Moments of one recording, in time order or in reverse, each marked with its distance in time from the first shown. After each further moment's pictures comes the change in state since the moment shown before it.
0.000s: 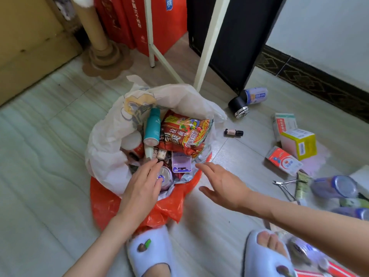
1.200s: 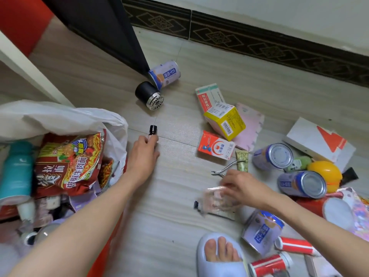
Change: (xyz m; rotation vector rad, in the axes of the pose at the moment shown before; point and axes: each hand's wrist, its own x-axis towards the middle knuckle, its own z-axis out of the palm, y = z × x) left_hand 0.196 0.122 0.193 0.042 -0.359 0.053; right_hand -0.117 0.236 0.031 0.260 -0.030 0.403
